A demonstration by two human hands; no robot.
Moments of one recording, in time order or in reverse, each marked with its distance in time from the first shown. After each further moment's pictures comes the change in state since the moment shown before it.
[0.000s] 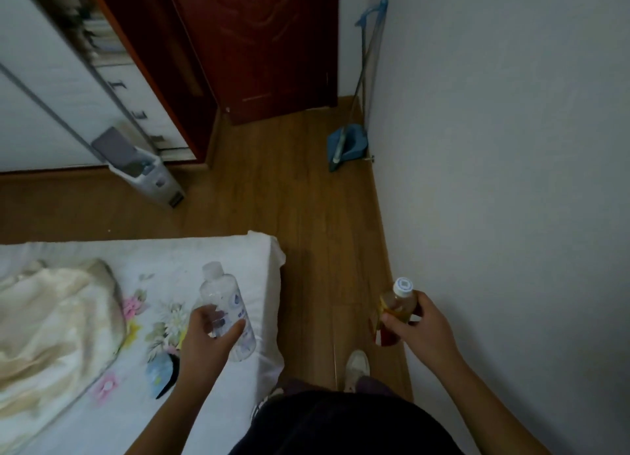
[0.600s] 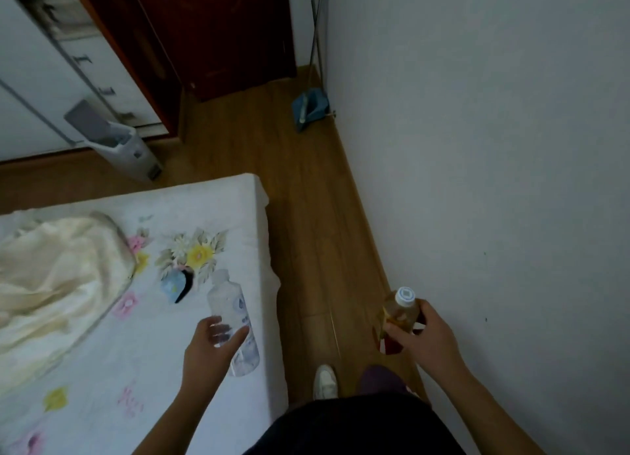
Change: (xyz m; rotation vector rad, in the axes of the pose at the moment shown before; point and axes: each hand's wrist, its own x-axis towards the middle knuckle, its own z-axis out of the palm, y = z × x) left_hand -0.246 -0.173 -0.107 0.143 -0.205 -0.019; right_hand -0.352 0.144 0.044 -0.008 0.104 0.138
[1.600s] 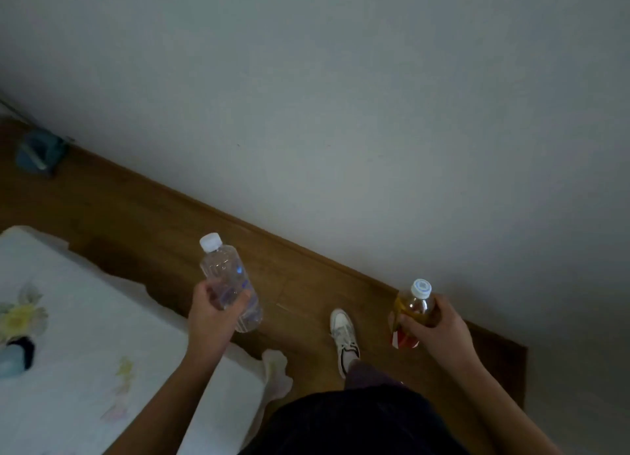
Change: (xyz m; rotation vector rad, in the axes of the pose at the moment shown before) left_hand -0.303 -0.112 0.029 0.047 -0.730 0.550; right_hand -0.595 0.274 0.103 0.253 0.771 0.503
